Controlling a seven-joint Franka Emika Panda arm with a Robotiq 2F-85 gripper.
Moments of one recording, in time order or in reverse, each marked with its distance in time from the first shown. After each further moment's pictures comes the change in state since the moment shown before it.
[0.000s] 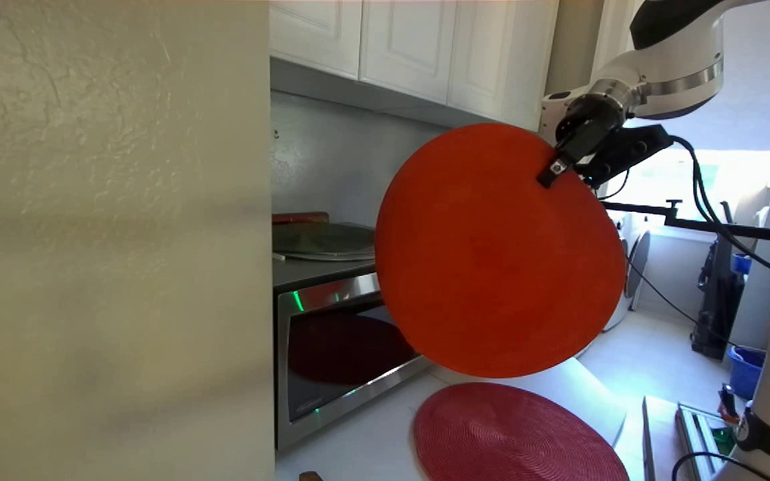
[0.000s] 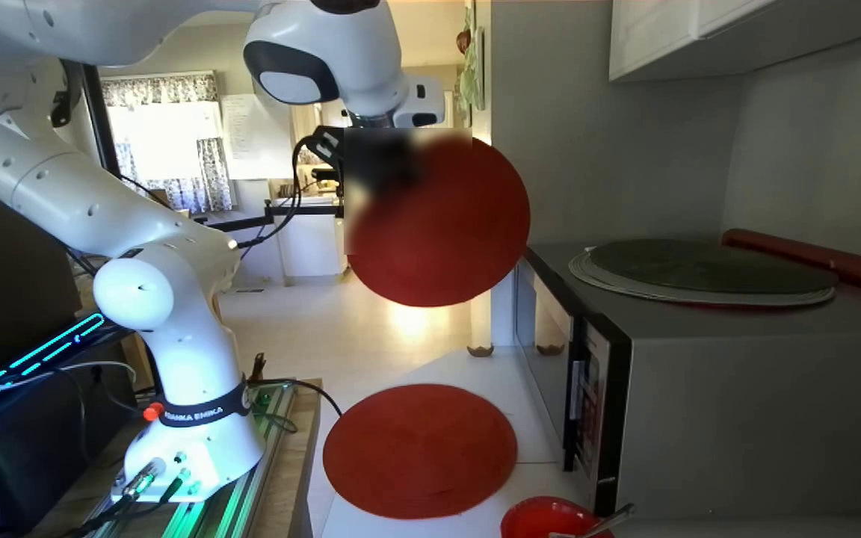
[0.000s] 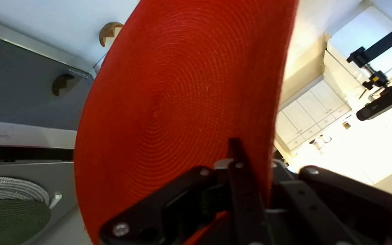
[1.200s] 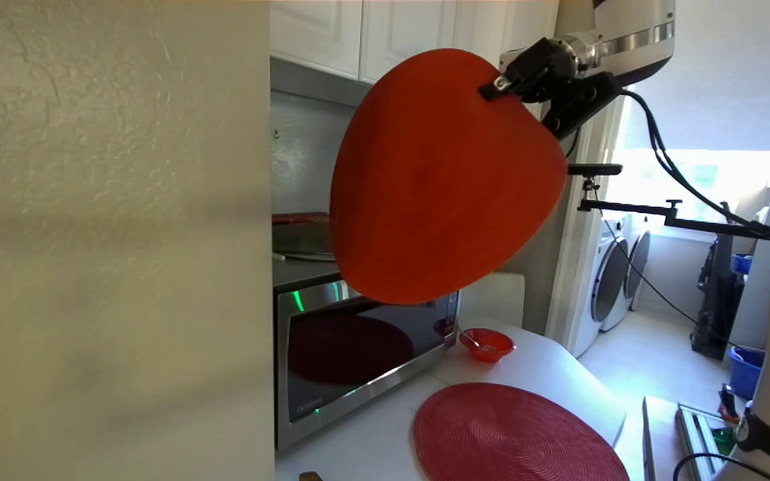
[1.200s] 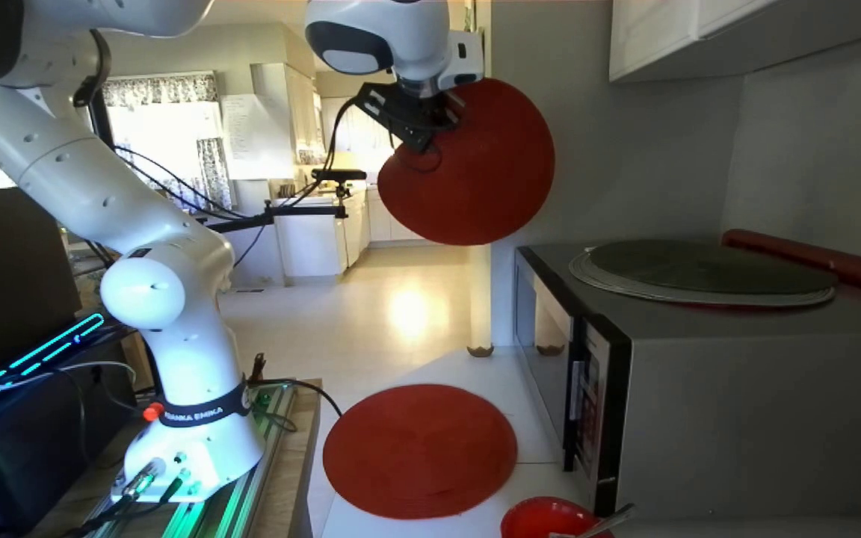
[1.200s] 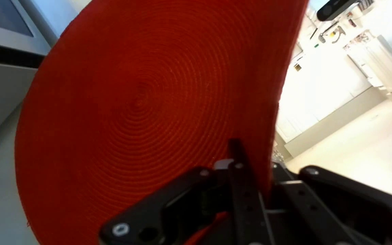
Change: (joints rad) arm 0.106 0.204 0.058 0.236 0.329 0.045 0.023
